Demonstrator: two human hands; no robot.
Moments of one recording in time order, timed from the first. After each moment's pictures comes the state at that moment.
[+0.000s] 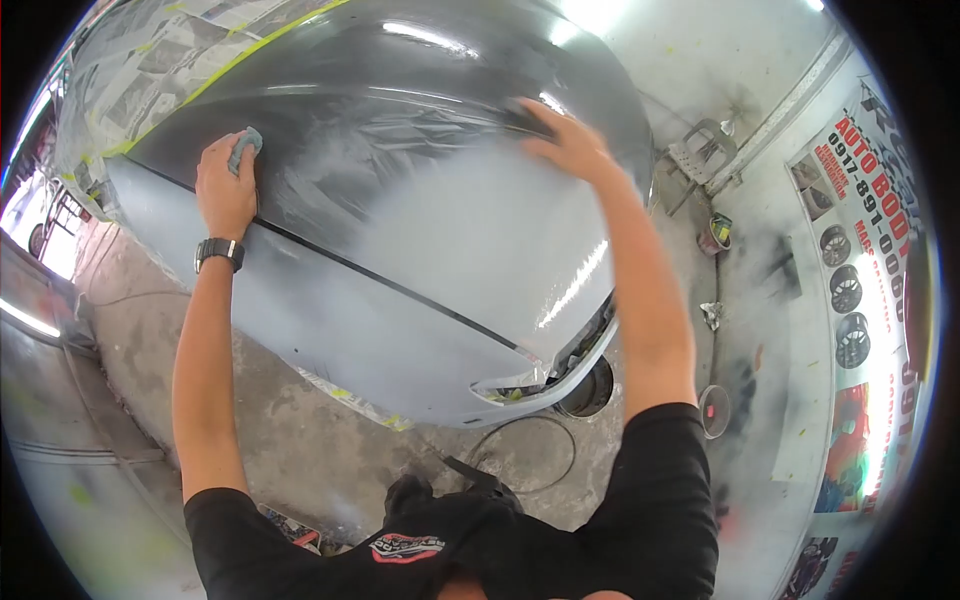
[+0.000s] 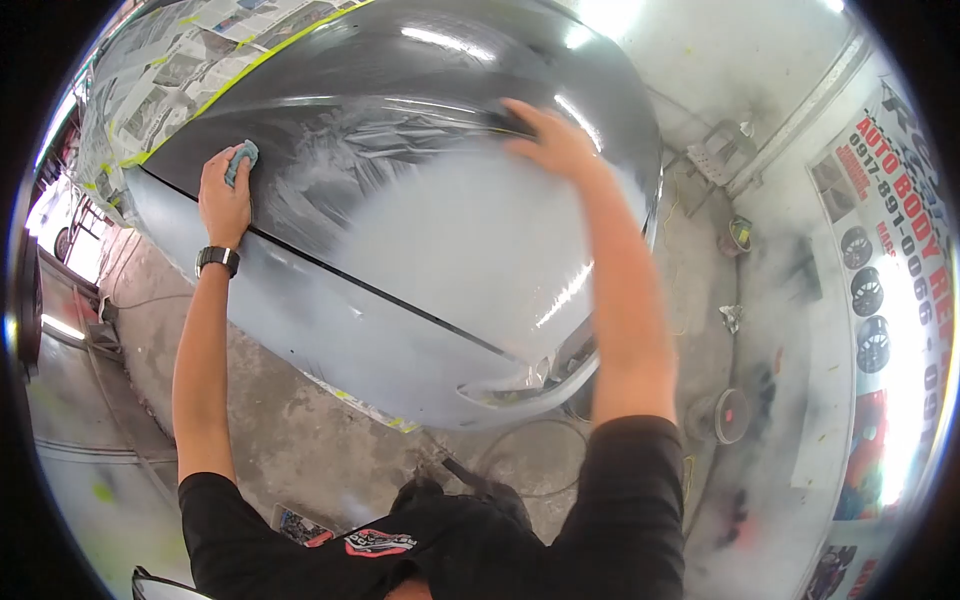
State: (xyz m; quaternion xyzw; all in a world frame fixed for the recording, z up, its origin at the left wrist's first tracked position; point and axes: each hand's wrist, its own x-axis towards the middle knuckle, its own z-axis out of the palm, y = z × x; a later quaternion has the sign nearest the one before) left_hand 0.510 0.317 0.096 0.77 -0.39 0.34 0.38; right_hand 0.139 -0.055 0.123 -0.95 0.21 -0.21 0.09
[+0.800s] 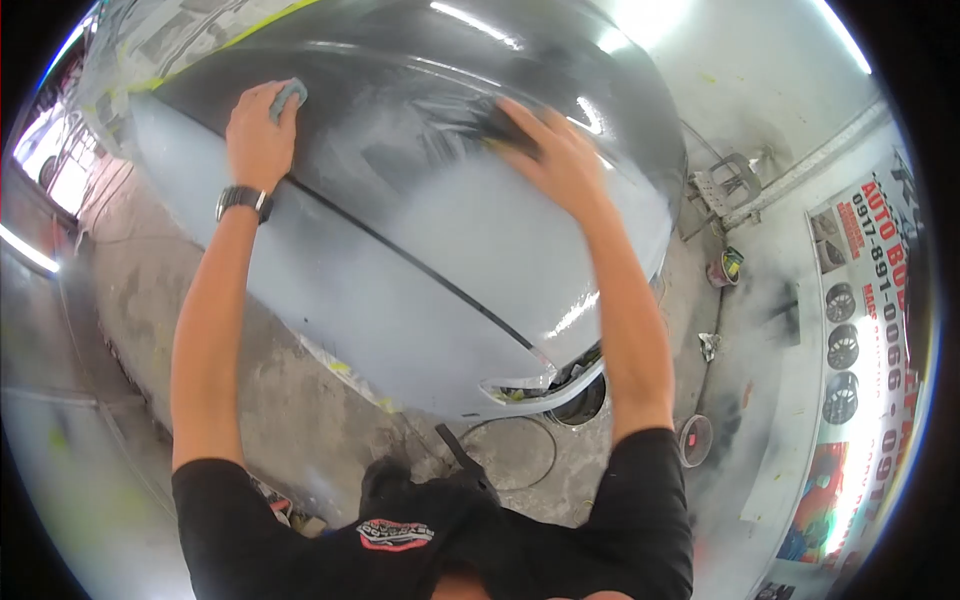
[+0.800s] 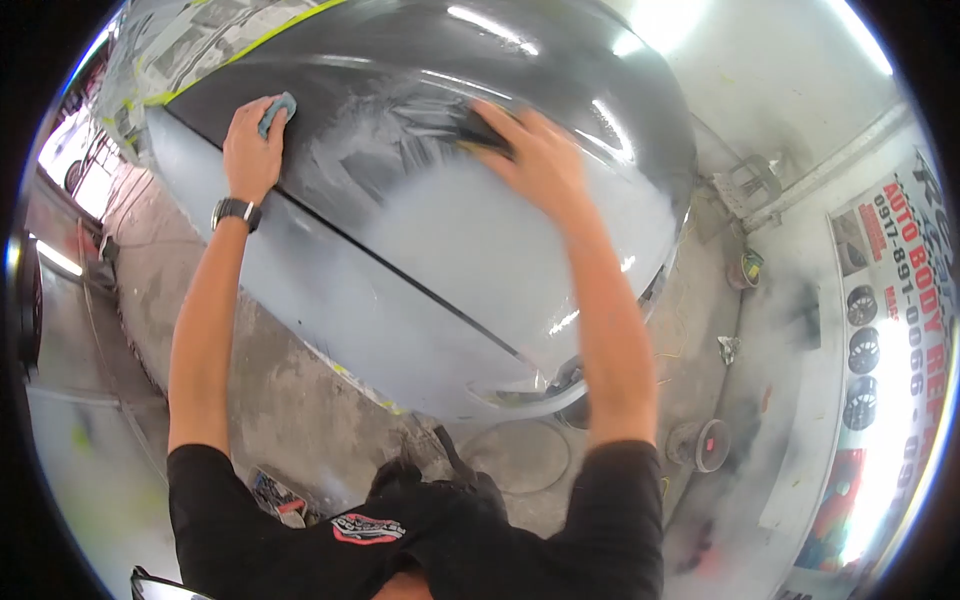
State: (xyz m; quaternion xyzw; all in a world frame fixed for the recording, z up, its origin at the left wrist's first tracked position) left_hand 0.509 0.313 0.099 0.76 -0.39 0.36 0.38; right_hand 0.187 0.055 0.125 -0.95 0.15 -0.28 0.01
